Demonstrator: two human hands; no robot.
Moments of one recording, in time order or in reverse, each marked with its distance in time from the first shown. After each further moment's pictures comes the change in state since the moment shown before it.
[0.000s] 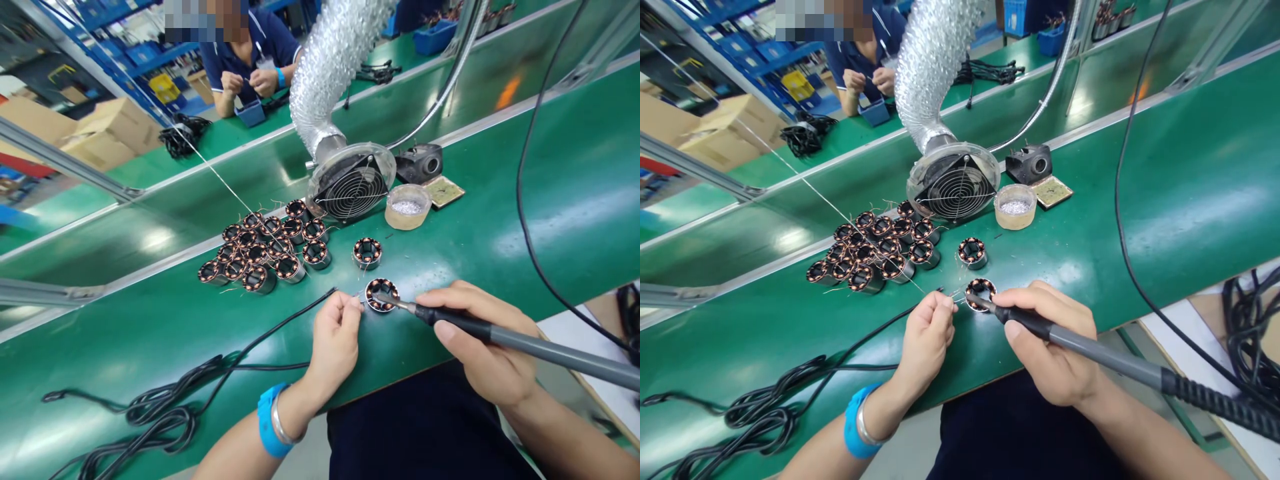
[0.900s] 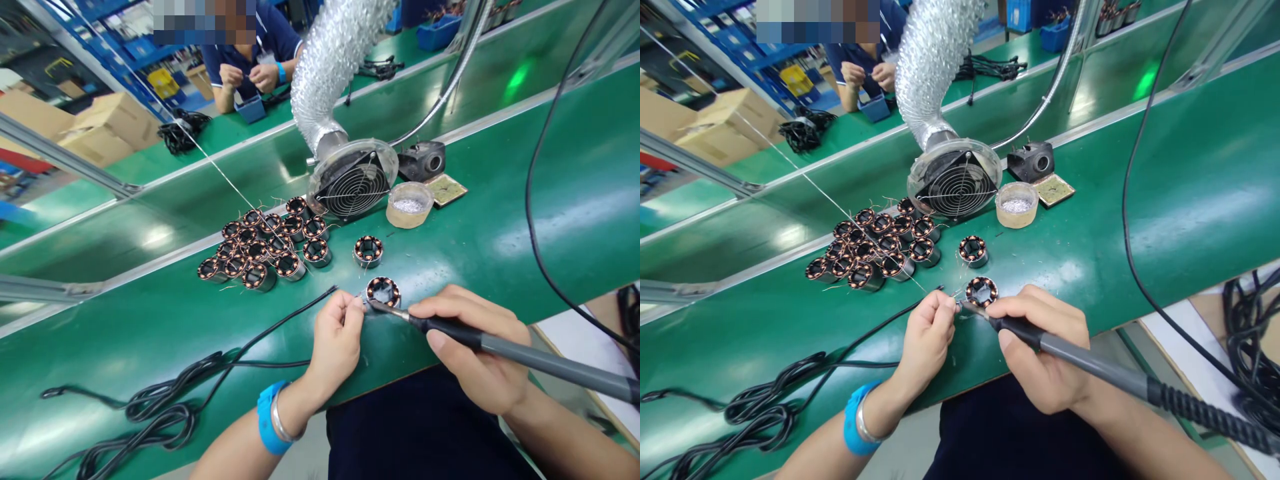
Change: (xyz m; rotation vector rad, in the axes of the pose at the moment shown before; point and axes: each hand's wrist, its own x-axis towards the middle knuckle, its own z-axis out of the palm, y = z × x) left_hand -0.003 0.003 0.000 0.013 -0.019 0.010; right_hand -0.001 -0.002 0.007 0.019 -0.071 -0.028
